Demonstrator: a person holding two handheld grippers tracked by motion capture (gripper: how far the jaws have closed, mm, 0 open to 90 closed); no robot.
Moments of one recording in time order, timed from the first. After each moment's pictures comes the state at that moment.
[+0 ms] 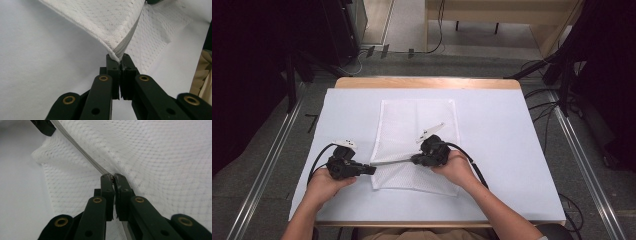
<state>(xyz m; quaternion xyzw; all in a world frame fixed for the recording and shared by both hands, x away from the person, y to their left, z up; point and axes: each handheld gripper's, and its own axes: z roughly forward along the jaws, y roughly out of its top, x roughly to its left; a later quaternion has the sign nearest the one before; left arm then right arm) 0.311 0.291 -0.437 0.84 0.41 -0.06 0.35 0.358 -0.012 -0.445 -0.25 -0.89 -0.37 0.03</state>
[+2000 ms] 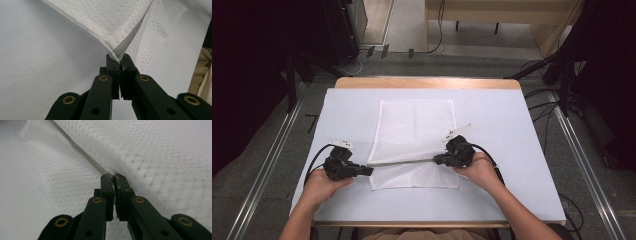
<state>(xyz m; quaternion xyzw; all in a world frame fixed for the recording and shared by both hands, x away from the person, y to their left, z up) 0.309 0.299 -0.438 0.84 0.42 -0.07 0.34 0.357 -0.079 -0.448 -0.30 -0.89 -0.36 0.02</state>
